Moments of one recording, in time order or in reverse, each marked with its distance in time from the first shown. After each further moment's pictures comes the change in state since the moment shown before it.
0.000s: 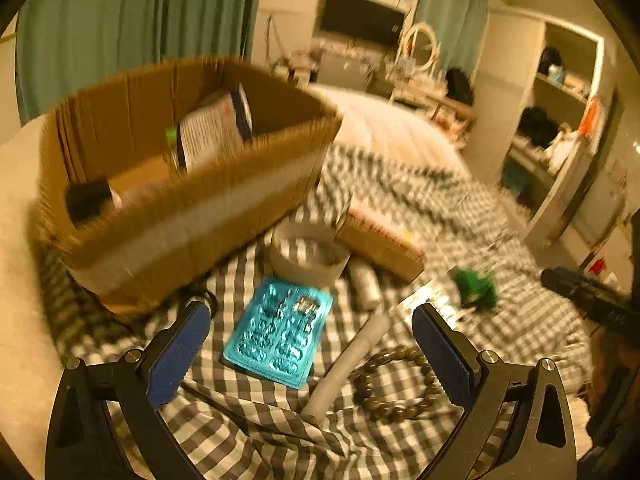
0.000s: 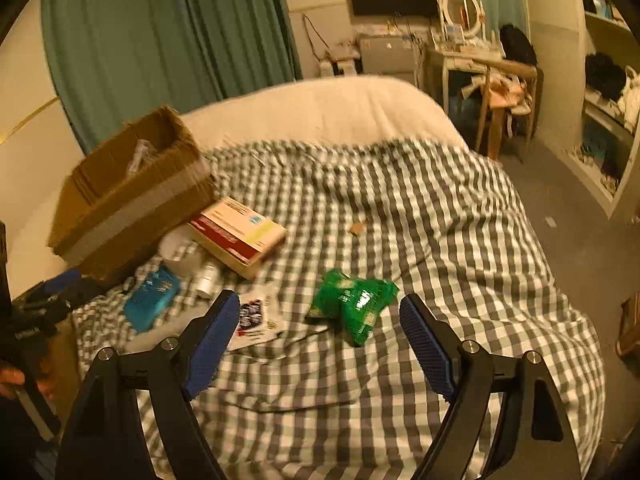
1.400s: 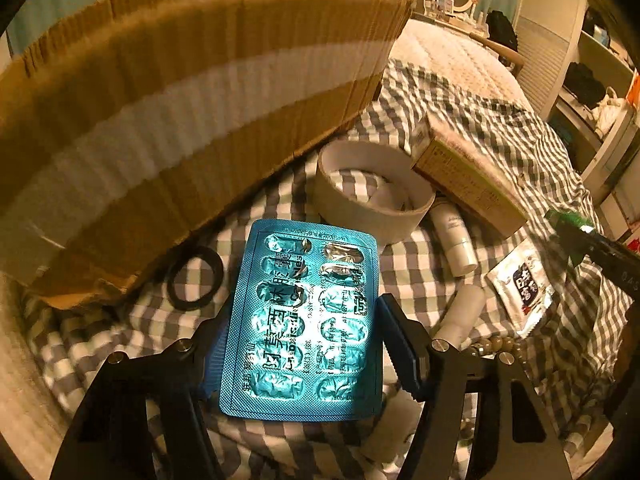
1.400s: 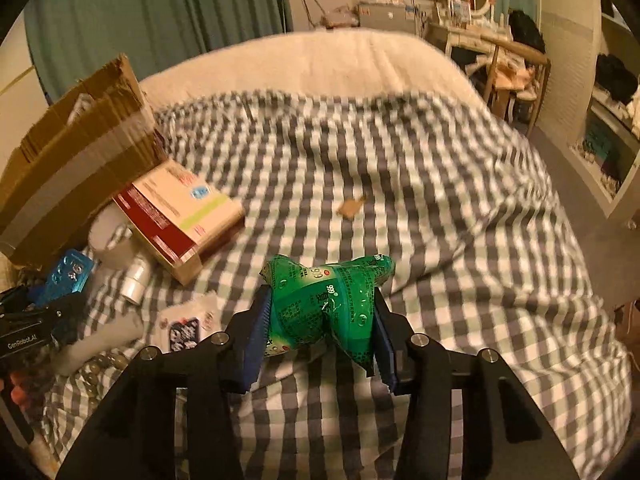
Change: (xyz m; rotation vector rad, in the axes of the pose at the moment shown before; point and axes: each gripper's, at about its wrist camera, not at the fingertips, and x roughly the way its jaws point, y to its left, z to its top) left arm 0.063 0.023 -0.006 0.012 0.204 0.150; right arm 0.088 -0.003 0.009 -0.053 0.078 -0.050
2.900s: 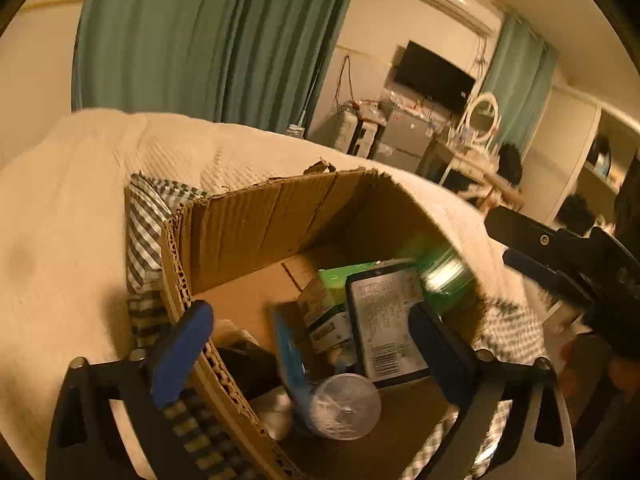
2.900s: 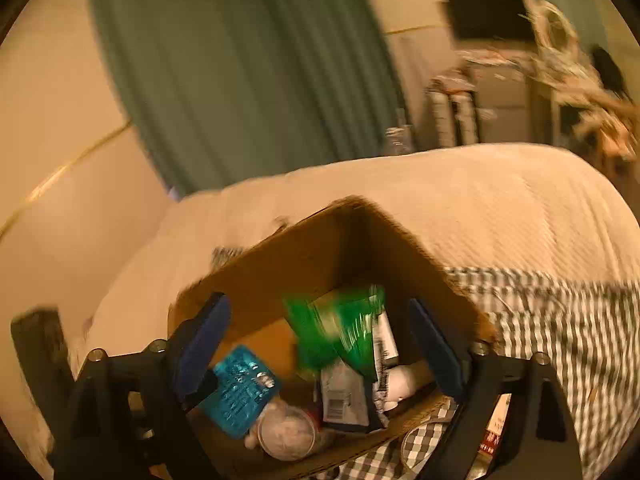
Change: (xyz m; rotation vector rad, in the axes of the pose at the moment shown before) left arm -0.102 0.174 0.116 -0.269 -0.331 -0.133; right arm -0.036 0.253 0.183 0.031 -0.200 0.377
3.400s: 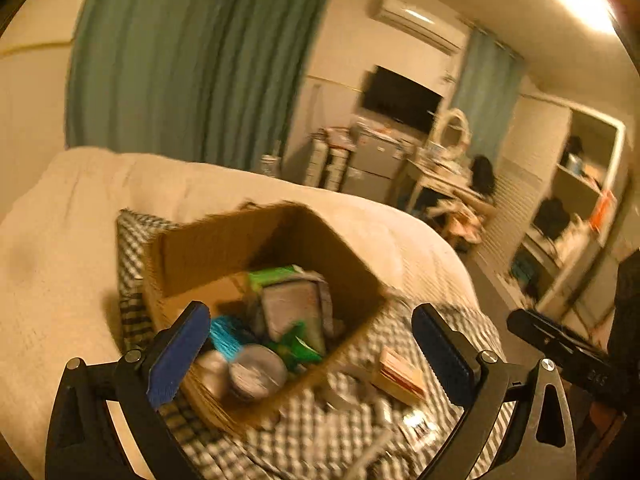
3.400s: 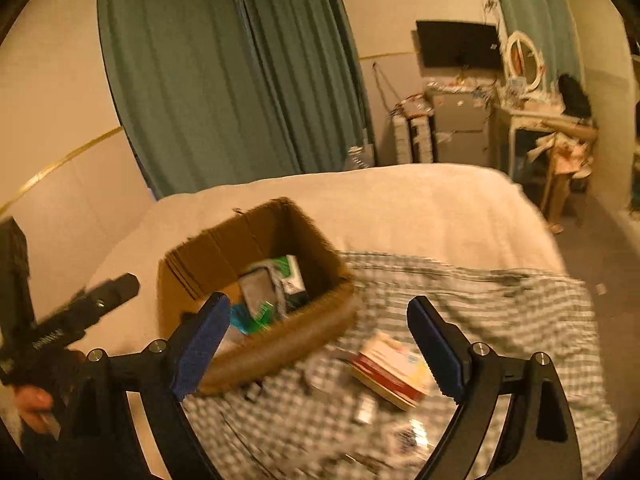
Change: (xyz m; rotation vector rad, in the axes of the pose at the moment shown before) left arm -0.112 -0.098 -0.027 0.093 -0.103 -0.037; right arm -0.174 -0.052 -0.040 -0.110 -0.050 -0.139
